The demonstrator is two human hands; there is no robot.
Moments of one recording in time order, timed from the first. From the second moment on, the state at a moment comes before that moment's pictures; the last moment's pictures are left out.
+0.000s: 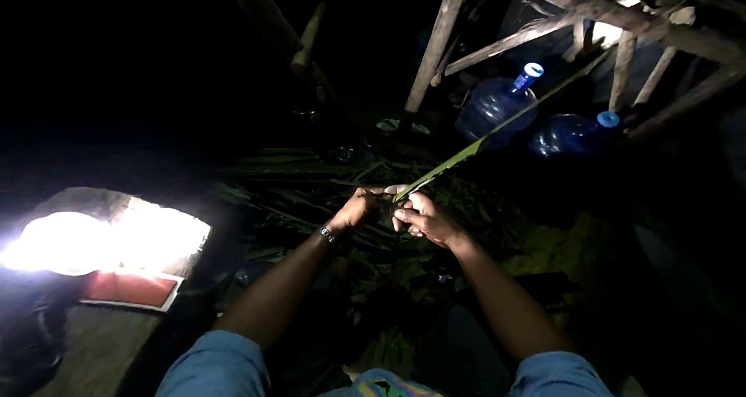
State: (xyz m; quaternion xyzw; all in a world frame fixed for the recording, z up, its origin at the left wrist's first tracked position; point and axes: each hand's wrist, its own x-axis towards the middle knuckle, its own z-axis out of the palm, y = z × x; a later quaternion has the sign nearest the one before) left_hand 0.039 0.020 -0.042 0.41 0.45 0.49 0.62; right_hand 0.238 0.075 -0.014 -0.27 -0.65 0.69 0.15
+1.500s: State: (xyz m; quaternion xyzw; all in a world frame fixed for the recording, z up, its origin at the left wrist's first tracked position) left_hand 0.030 0.021 -0.041 0.49 0.53 0.49 0.50; right_hand 0.256 0.078 -0.001 -0.36 -0.69 0.60 0.22
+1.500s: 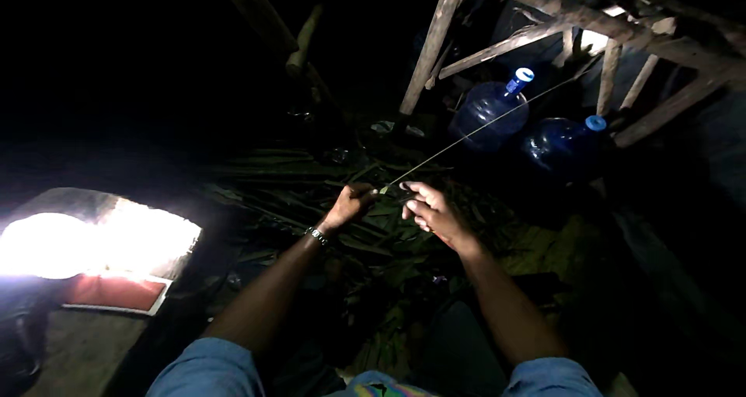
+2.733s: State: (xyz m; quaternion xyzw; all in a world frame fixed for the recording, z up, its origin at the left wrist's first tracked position) left_hand 0.030 0.017 -0.031 0.38 0.51 0.45 0.62; right_hand 0.260 0.080 -0.003 -0.28 -0.75 0.56 0.23
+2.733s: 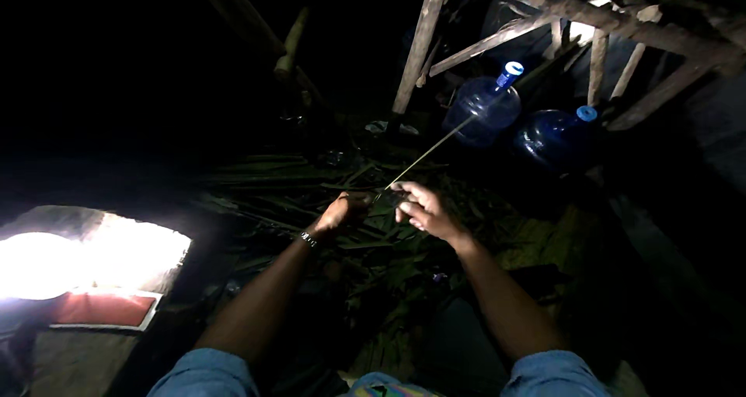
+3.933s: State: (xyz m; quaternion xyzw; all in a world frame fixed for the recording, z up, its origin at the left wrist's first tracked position) left_hand 0.033 0.016 -0.038 0.49 0.50 0.45 0.55; right_hand 0.254 0.074 0.004 -0.33 -0.66 0.62 0.26
